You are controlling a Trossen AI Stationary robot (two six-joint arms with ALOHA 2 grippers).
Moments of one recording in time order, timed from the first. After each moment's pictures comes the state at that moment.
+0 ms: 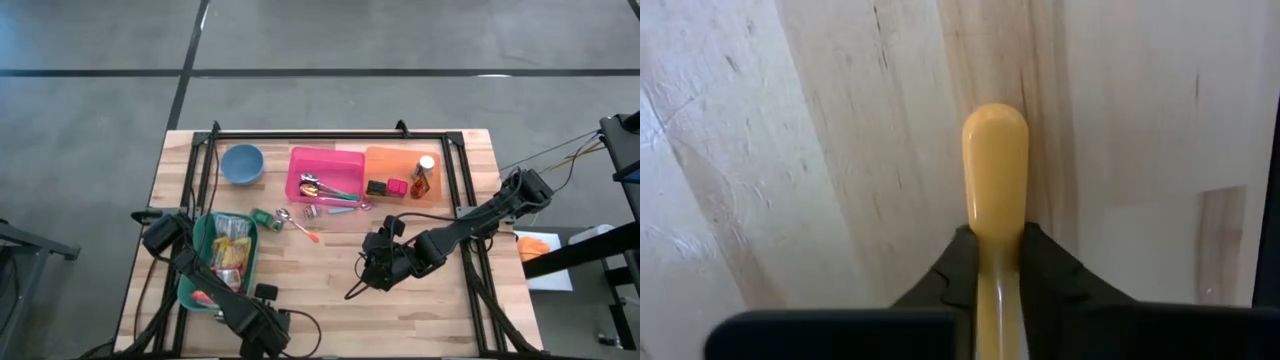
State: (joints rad) left arm -0.75 2.08 1.40 -0.89 0.02 -0.58; right arm 0.49 1.59 1.11 -0.67 0.62 0.79
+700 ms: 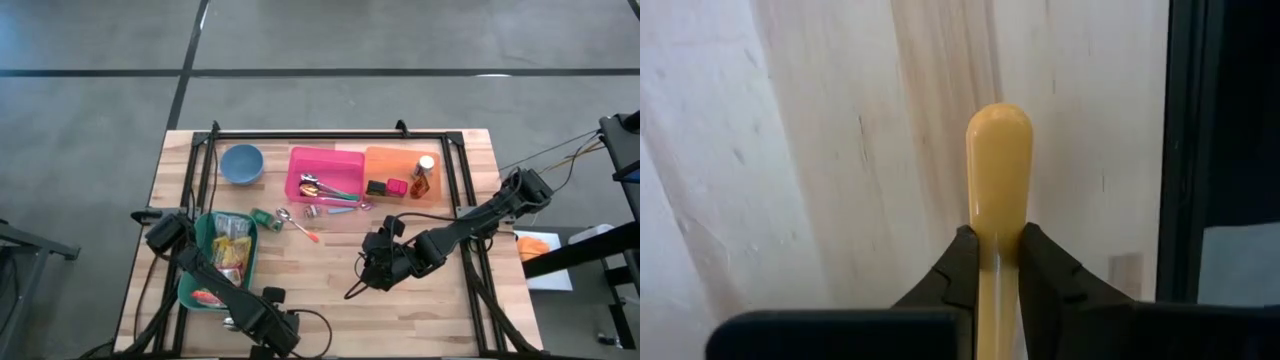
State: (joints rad) left arm -0.72 2.07 1.51 -0.87 0.07 -0.60; right arm 0.49 1.59 1.11 -0.67 0.62 0.81
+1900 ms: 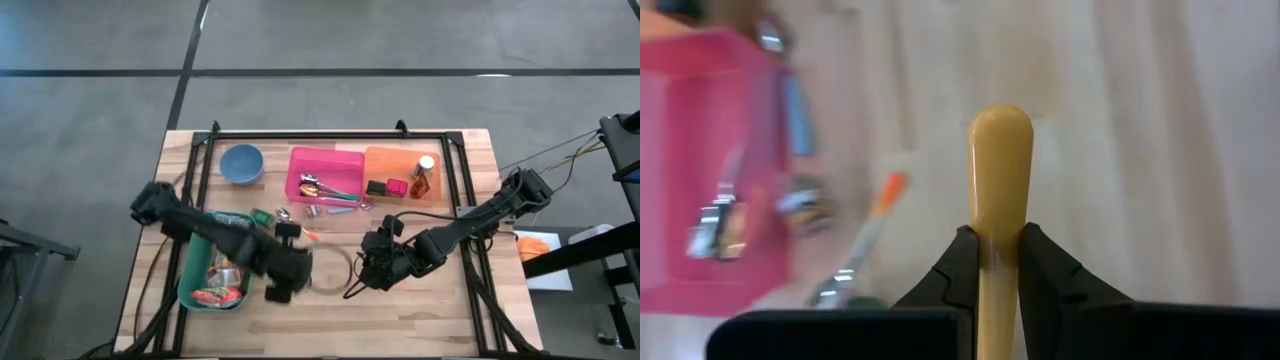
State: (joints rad) left arm -0.43 1.80 1.74 -1.21 -0.27 -0.23; right arm 0.49 1.58 1.14 -0.67 0.62 0.81
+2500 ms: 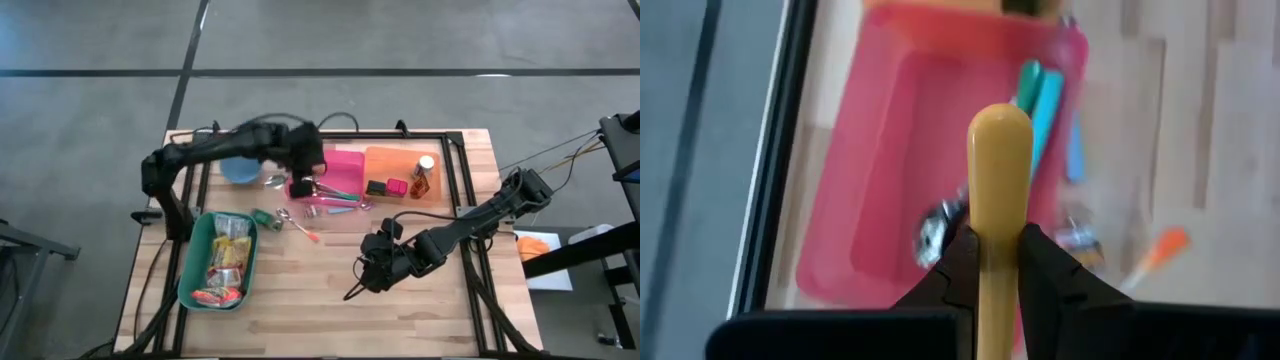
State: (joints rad) left arm 0.28 1.77 1.71 -1.04 -0.06 0.20; right arm 0.49 1.59 1.14 -0.66 0.54 0.81
